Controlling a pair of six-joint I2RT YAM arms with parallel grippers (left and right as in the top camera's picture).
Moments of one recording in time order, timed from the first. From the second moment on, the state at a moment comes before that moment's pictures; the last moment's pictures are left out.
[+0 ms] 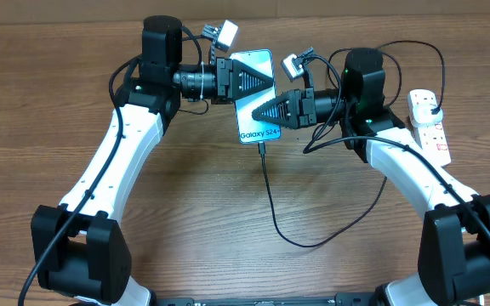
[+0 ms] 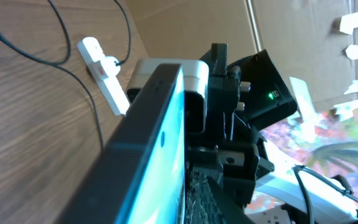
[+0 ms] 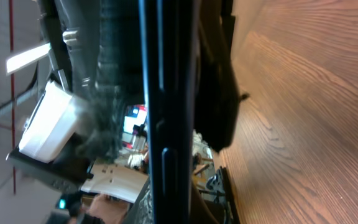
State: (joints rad) left arm -0.23 1.74 1.43 -0.21 1.22 -0.69; right arm 0.25 1.70 1.11 0.33 -1.40 0.90
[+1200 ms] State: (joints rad) left arm 0.09 1.74 1.43 -0.33 0.51 -0.65; right arm 0.46 2.08 1.11 0.02 -0.71 0.80
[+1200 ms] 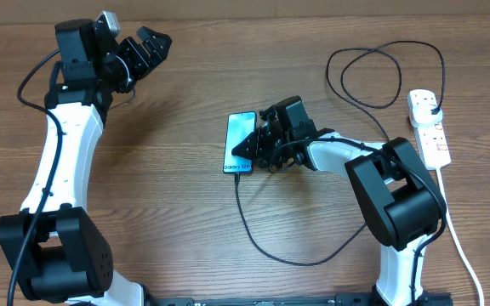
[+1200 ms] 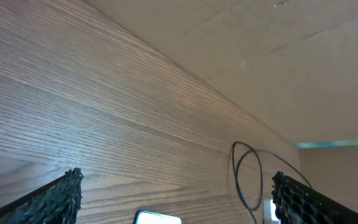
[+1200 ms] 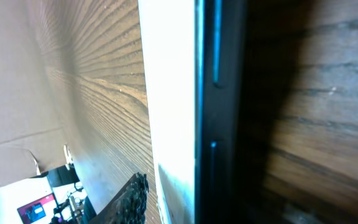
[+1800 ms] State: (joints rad) left arm 0.09 1.74 1.43 -0.34 0.48 -0.65; right arm 0.38 2.07 1.42 -0.60 -0.17 0.56
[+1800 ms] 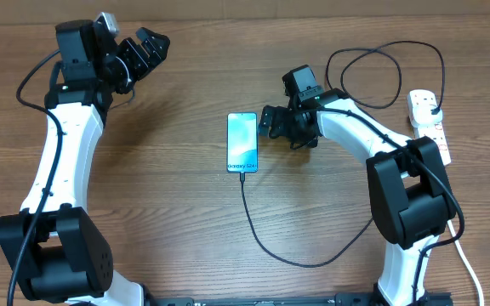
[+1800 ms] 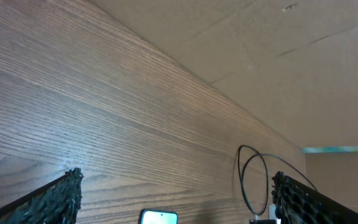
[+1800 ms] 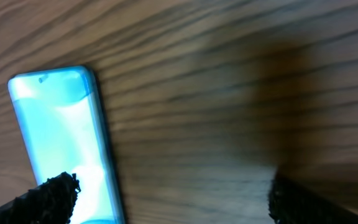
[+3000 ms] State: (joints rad) left arm 0.09 1.35 0.87 -0.24 0.07 -0.62; right arm 0.38 2.07 1.42 -0.61 0.00 0.51
